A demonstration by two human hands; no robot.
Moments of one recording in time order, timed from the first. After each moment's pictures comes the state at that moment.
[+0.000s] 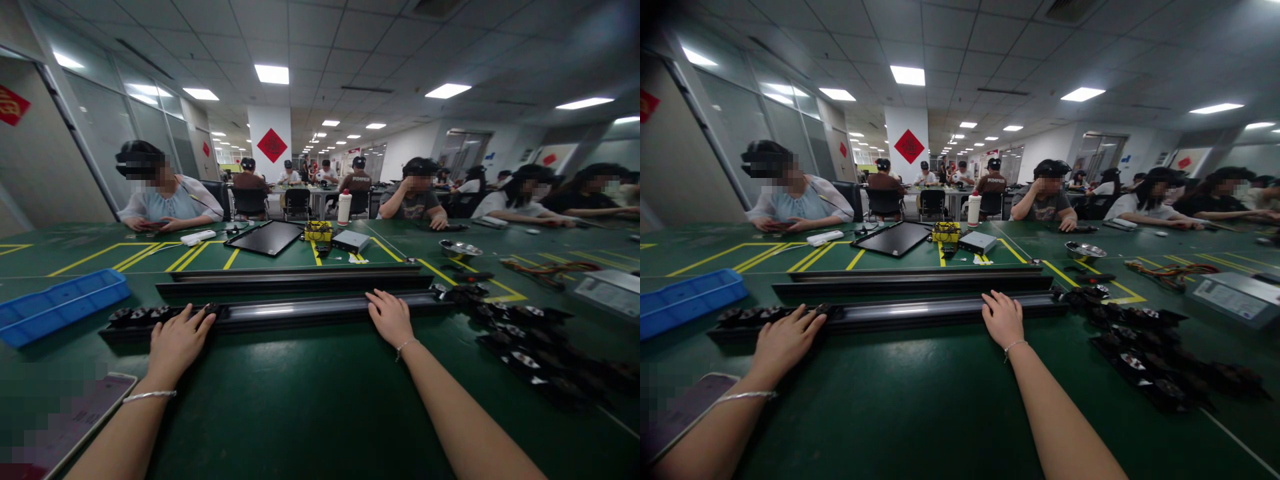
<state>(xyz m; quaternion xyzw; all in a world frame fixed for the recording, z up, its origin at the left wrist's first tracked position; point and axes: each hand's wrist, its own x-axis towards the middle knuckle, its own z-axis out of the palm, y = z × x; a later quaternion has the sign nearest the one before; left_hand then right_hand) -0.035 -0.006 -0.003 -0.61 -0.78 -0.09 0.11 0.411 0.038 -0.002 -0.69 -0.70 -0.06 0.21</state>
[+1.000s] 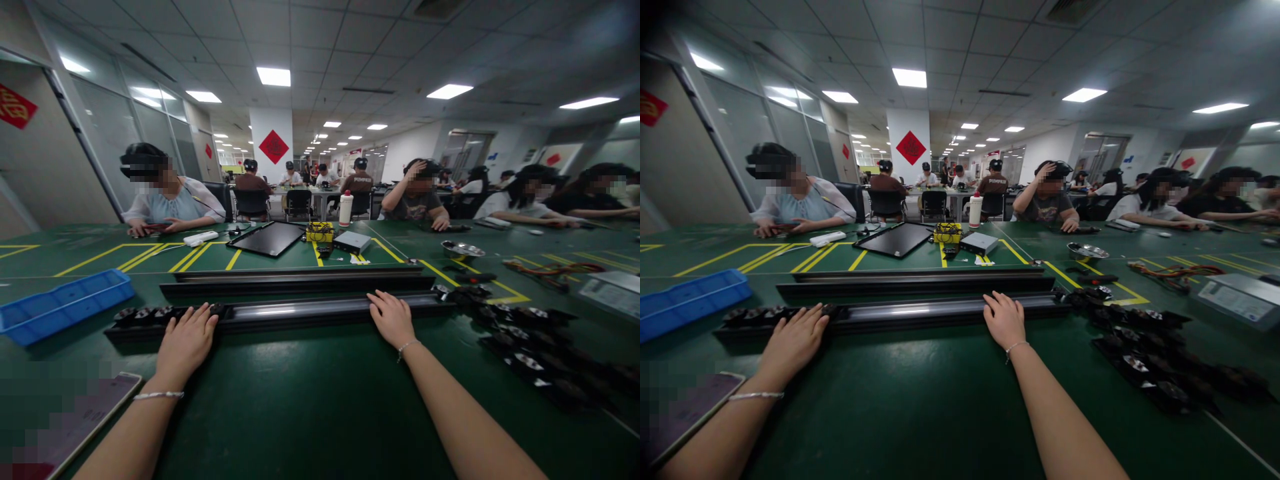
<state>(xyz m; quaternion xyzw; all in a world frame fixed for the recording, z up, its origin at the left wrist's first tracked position) -0.025 -0.009 -0.006 -0.63 -0.76 -0.12 0.13 0.410 0.038 -0.001 -0.69 -0.69 -0.05 0.21</state>
